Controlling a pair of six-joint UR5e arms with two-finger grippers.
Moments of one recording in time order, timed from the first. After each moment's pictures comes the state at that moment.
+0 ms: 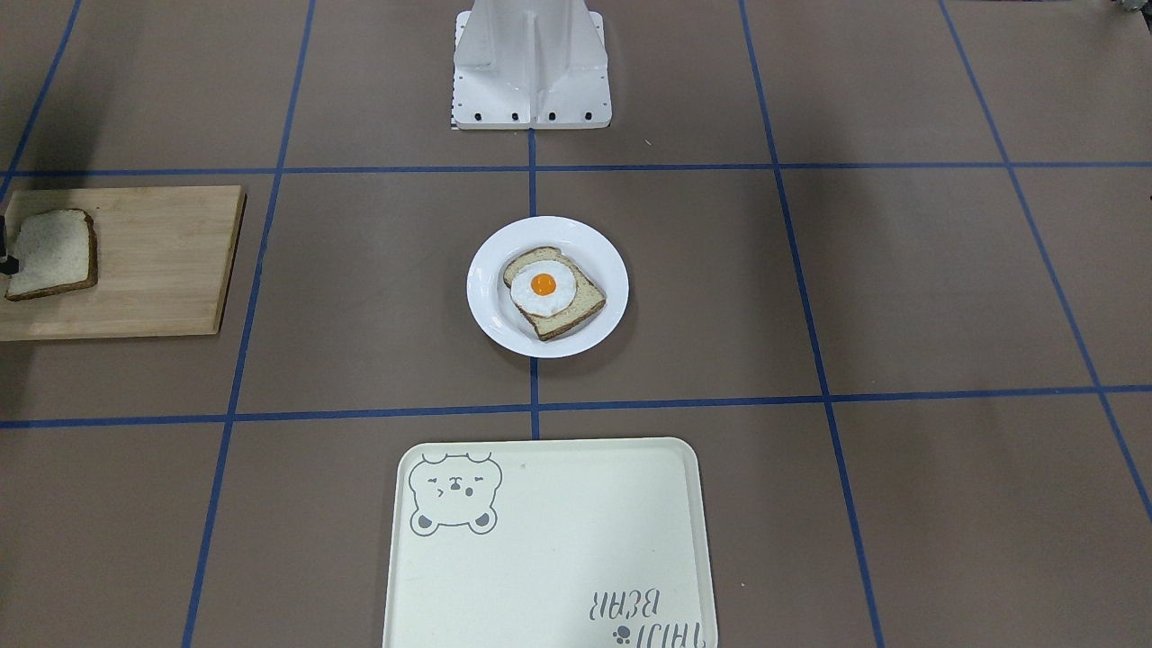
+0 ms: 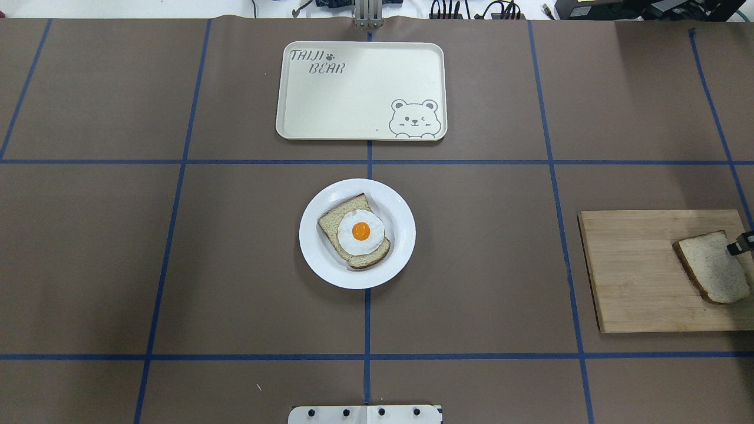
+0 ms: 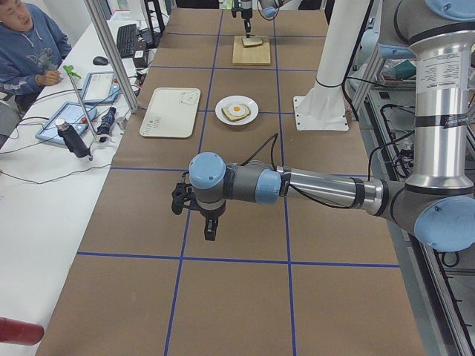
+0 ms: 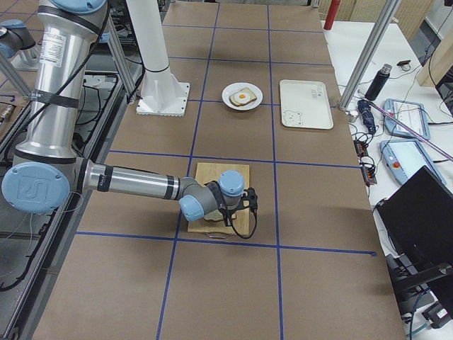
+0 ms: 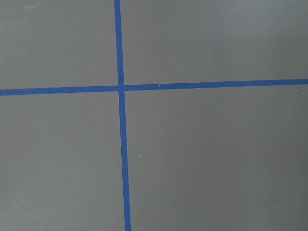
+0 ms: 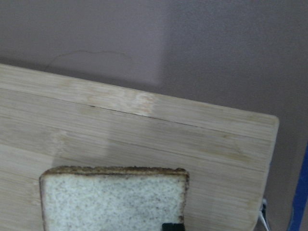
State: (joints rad) left arm -1.54 -1.49 -1.79 -1.55 -2.46 -0.06; right arm 1.15 -1.79 1.57 -0.96 2.38 0.37
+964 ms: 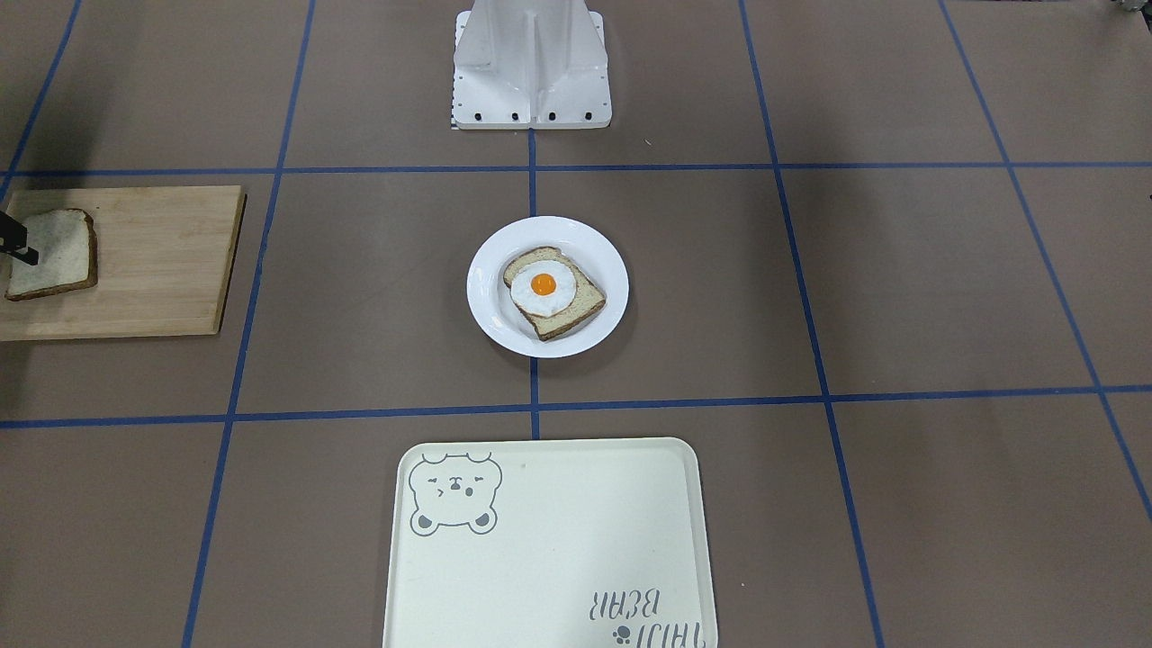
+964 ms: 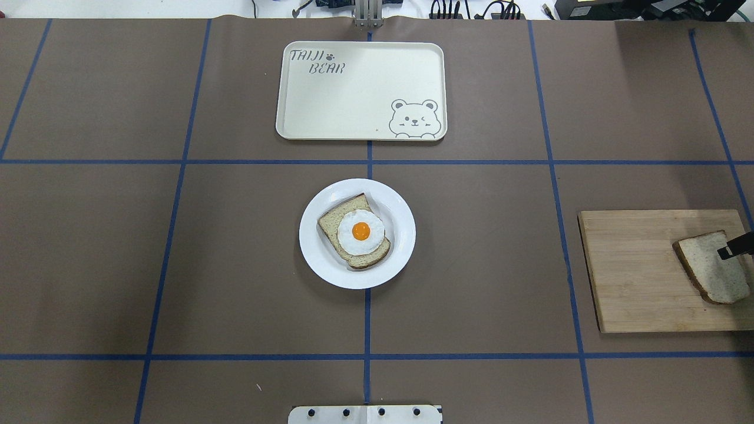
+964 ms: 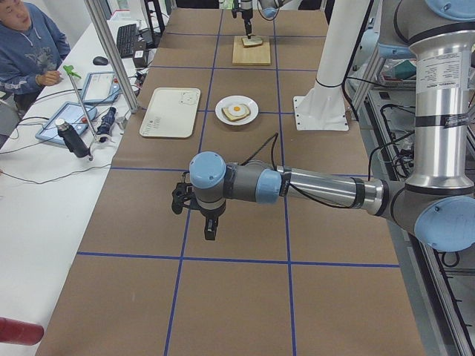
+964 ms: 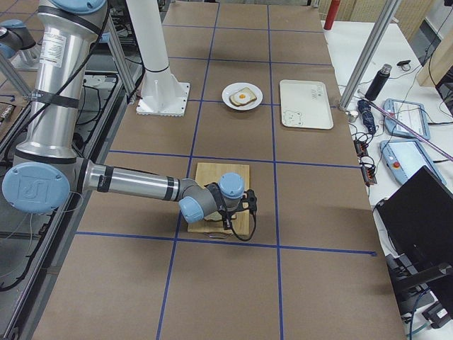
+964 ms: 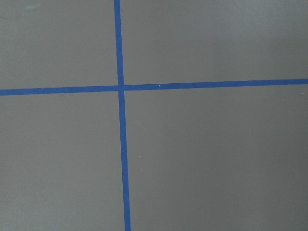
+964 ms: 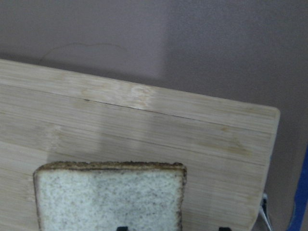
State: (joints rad) left arm -1.54 -1.49 -1.80 -1.55 -2.46 -0.06; right arm 1.15 -1.79 1.55 -0.96 2.40 0.37
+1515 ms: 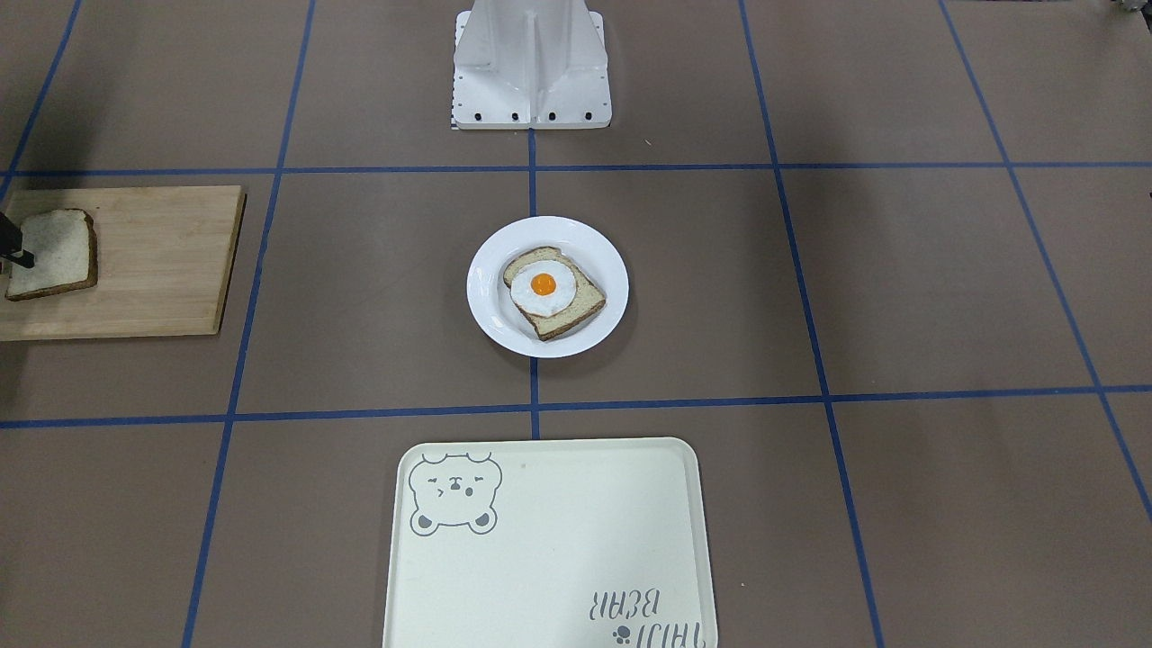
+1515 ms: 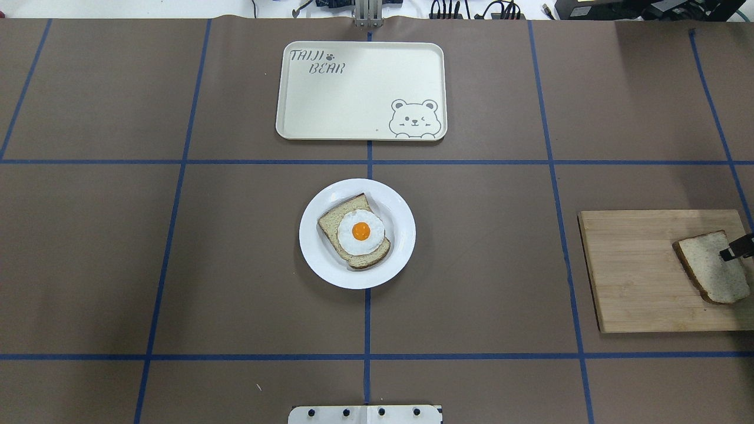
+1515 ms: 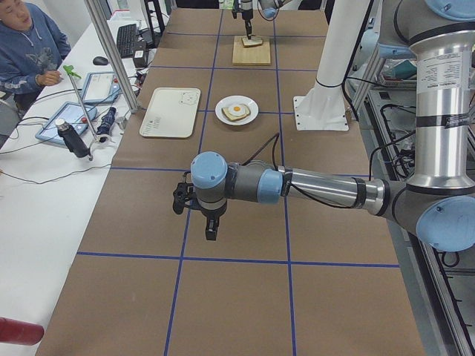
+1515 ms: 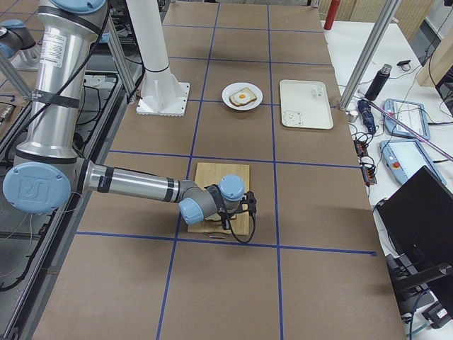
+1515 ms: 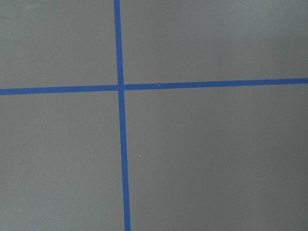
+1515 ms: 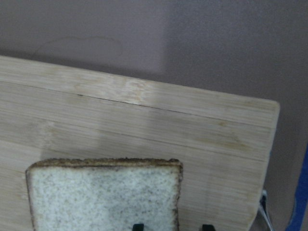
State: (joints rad) left arm -1.54 -1.48 -1.80 -1.55 -2.46 -0.06; right arm 1.15 -1.78 1.54 -0.96 2.41 0.37
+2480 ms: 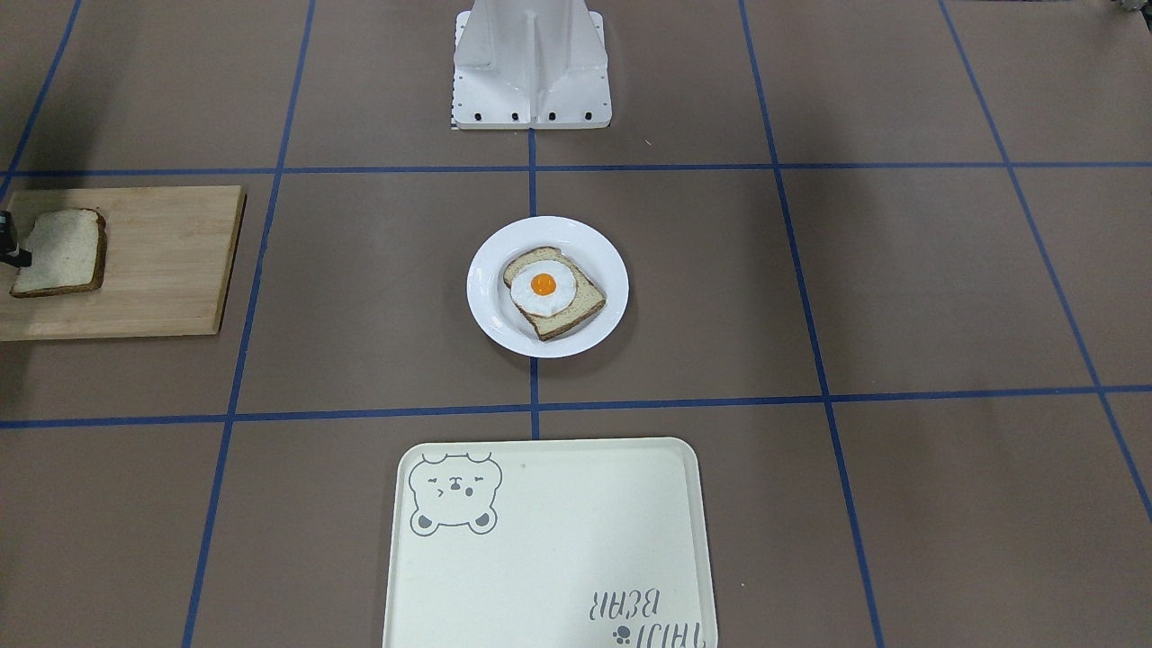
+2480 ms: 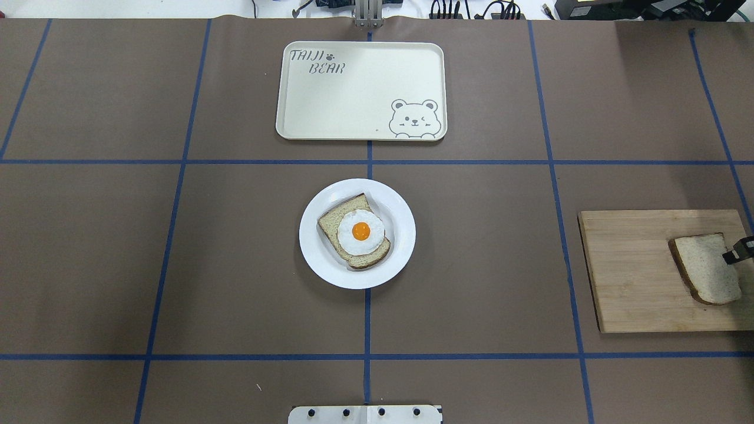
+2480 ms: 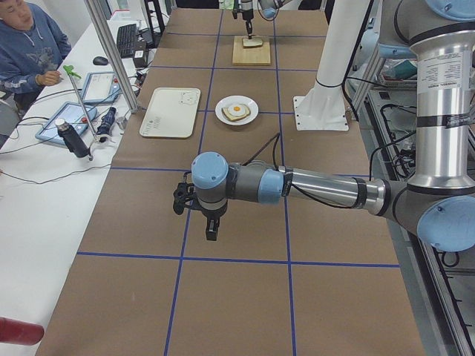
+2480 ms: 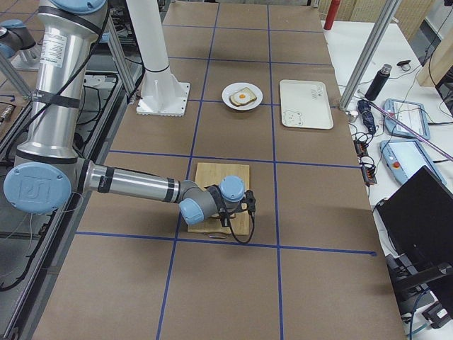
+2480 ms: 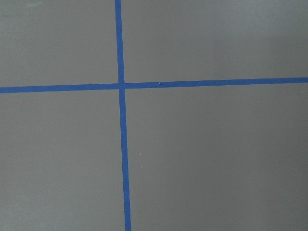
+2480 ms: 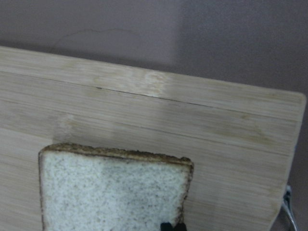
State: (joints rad) left arm -1.55 -1.48 -1.80 -1.55 -2.46 -0.05; right arm 1.15 -1.78 1.54 -0.96 2.46 0.37
